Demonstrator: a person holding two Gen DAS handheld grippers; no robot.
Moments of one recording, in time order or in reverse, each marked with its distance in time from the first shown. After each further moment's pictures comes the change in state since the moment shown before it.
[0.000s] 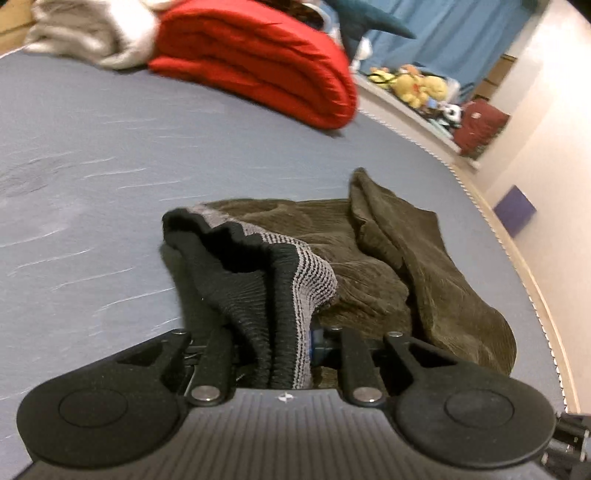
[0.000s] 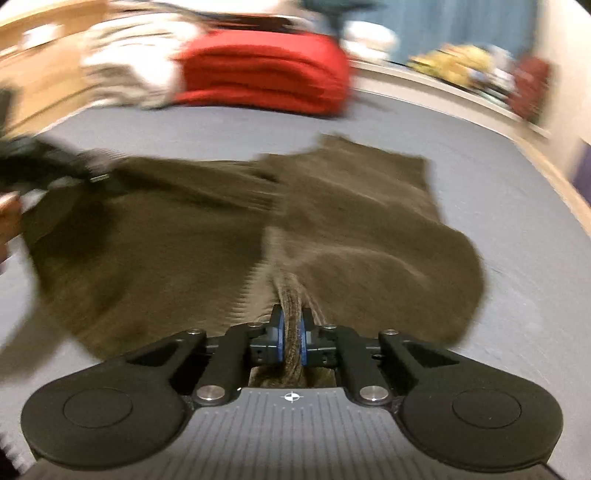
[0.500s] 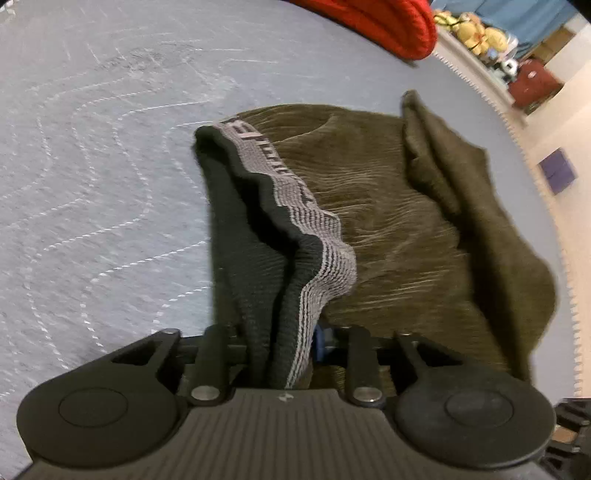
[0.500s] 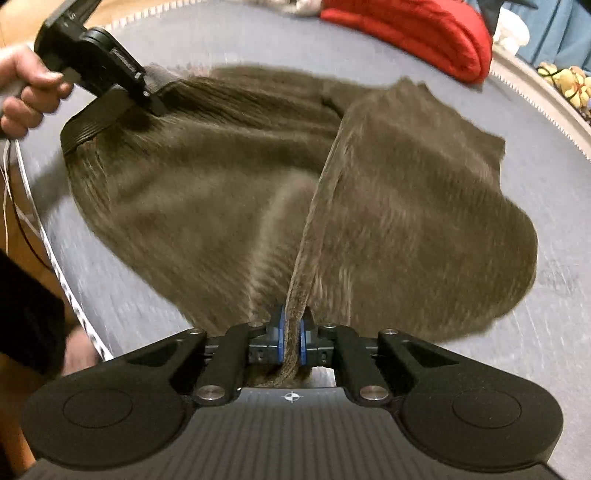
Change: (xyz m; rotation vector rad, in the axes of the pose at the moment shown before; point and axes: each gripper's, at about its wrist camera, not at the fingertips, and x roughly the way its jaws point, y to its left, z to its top) left arm -0.047 0.113 -0.042 -0.054 0.265 0.113; right arm -0.024 0.104 -0.056 -0.296 0.281 0.122
